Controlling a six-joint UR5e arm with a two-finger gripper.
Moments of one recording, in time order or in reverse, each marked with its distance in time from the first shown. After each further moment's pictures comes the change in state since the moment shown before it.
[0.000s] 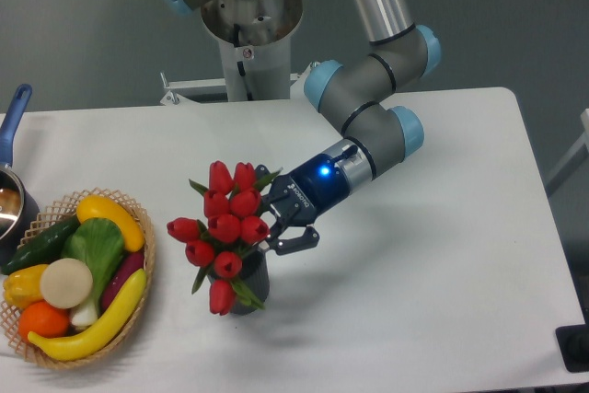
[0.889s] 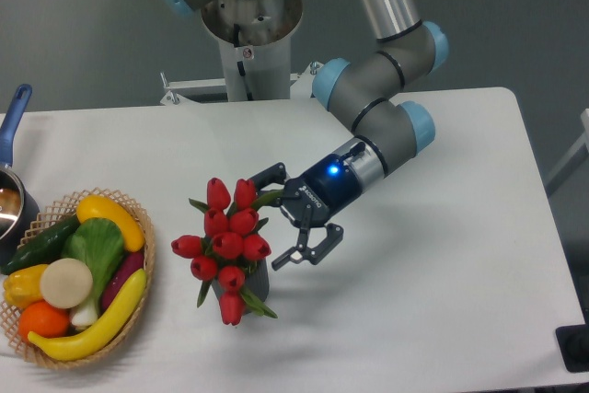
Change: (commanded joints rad) arm 0.055 0.060 0.090 0.003 0.292 0.055
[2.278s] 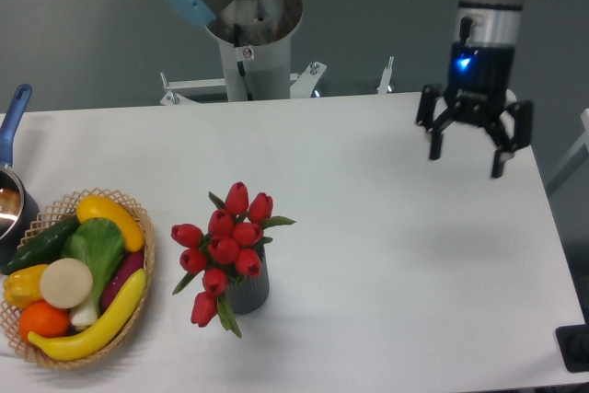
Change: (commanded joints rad) arm 0.235 0.310 0.166 -0.151 0.953 0.050
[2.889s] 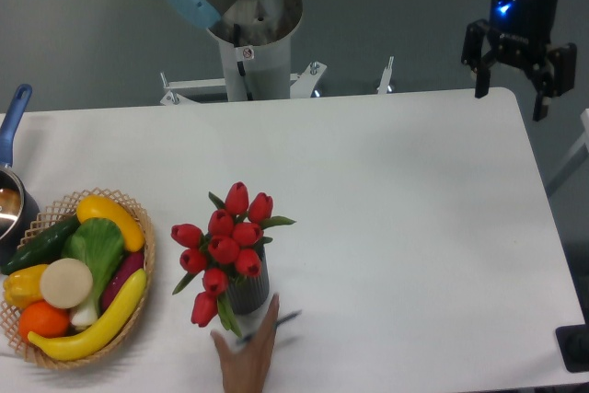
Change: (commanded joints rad) arm 0.078 0.022 0.066 -0.191 0.032 0.201
